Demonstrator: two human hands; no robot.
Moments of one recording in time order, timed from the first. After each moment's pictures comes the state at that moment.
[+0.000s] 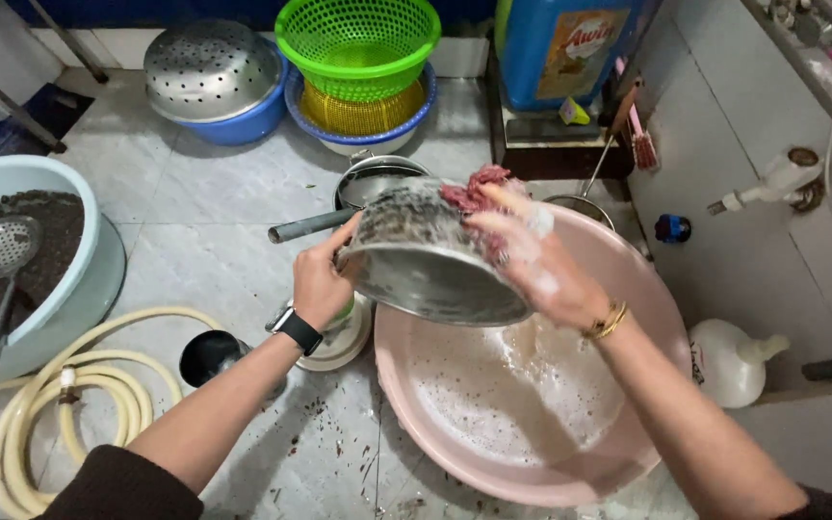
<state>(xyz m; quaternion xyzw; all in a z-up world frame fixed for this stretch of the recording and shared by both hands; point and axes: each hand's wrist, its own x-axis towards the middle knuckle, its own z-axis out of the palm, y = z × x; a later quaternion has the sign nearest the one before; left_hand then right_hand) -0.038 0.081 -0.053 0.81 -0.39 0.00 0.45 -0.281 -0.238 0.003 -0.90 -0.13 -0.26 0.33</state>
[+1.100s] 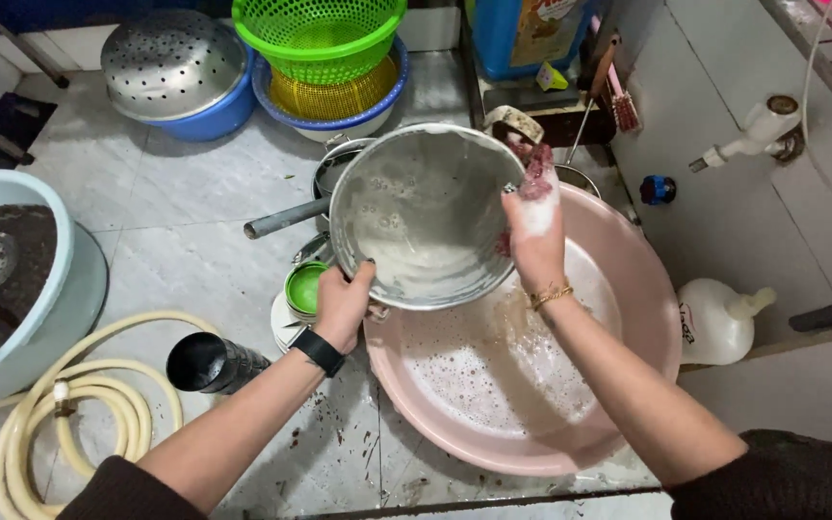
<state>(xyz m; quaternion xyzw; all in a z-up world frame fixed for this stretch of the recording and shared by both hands) -0.114 0.041 -0.067 0.78 -0.03 -0.24 0.57 -0.253 -0.232 -0.076 -0.65 0.21 -0.46 0.57</state>
